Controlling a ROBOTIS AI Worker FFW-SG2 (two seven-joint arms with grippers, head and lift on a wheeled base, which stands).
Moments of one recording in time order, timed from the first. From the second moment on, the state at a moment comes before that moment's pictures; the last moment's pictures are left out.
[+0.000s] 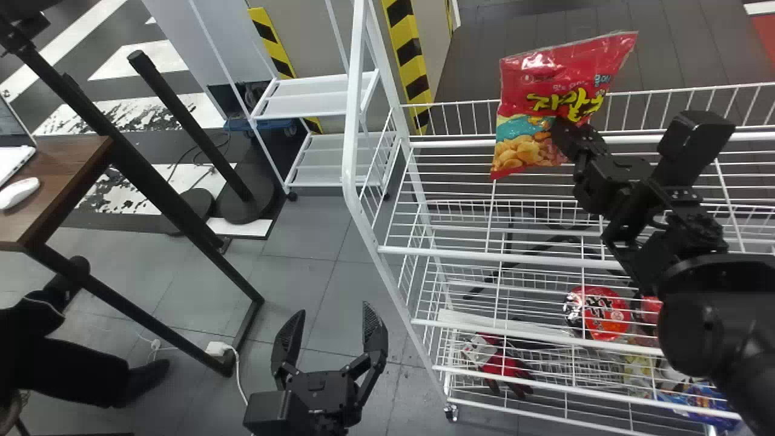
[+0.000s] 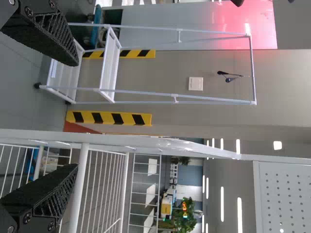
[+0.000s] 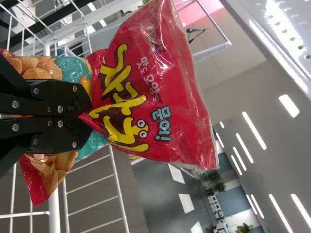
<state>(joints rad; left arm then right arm) 0.67 0.22 -0.08 -1.68 0.18 -0.53 0.32 -0.27 0.00 0.40 -1.13 -0.53 -0.13 0.12</state>
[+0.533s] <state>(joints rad) 0.66 0.22 -0.08 -1.68 0.18 -0.53 0.32 -0.36 0.00 0.42 -1.00 -0.56 -0.11 0.17</state>
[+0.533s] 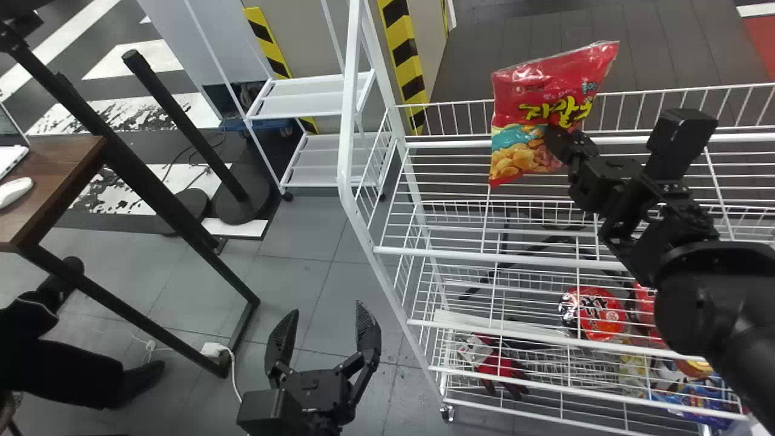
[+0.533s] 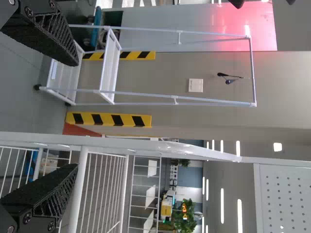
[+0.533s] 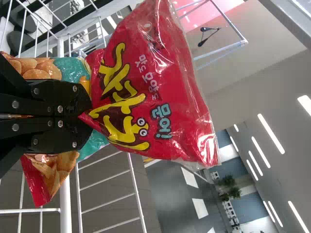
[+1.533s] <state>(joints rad) 0.66 0.22 -0.08 -1.67 0.18 -0.53 0.31 -0.39 0.00 0.42 -0.98 -0.57 -0.01 0.18</state>
